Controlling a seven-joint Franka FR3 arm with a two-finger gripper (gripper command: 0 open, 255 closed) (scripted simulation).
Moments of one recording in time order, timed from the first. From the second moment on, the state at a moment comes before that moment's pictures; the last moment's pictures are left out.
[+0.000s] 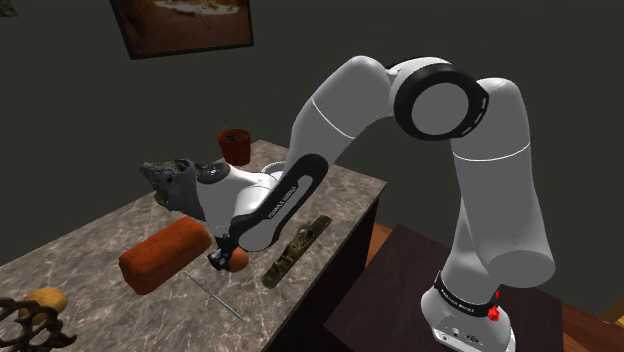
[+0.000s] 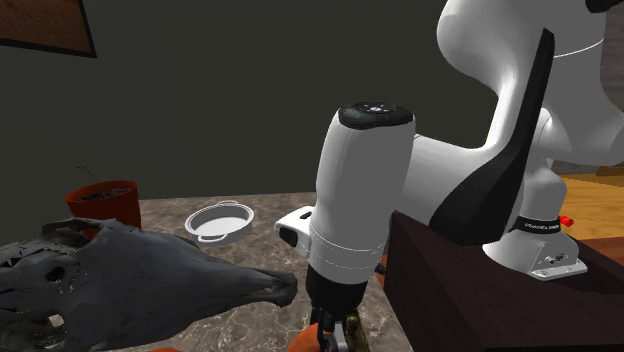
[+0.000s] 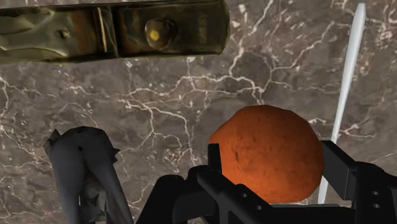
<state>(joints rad) 0.41 0.44 0.12 -2.03 -0.31 2.52 0.66</state>
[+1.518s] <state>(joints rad) 0.43 0.56 0.08 -2.01 -0.36 2.62 0.70</state>
